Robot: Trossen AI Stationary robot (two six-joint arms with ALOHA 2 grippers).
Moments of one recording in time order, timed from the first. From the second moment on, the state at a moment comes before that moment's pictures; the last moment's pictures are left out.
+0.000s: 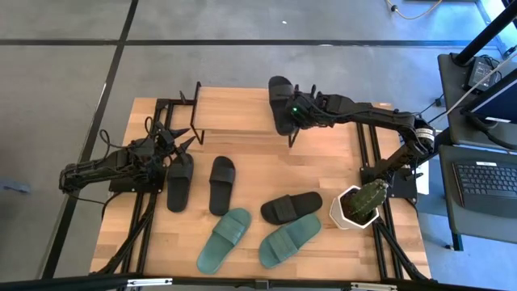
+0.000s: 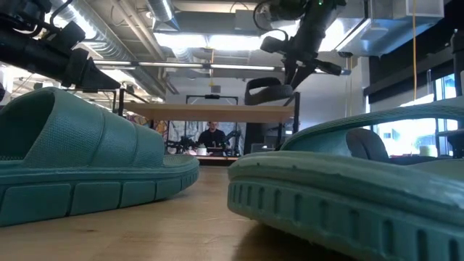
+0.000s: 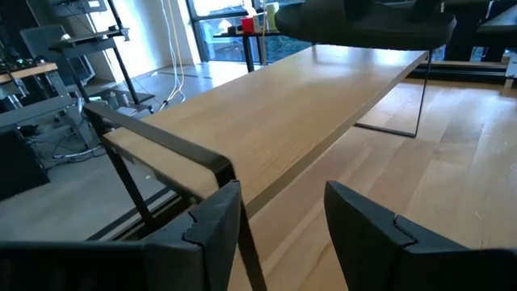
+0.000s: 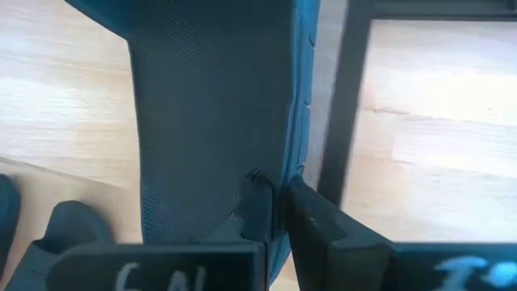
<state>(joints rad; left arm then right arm) 0.22 0.00 0.14 -0.33 -0.53 0.03 -0.35 1.59 1.42 -0.89 0.25 1.05</state>
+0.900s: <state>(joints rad) 0.22 0.00 0.14 -0.32 -0.53 0.03 -0.35 1.59 1.42 -0.88 0.27 1.04</state>
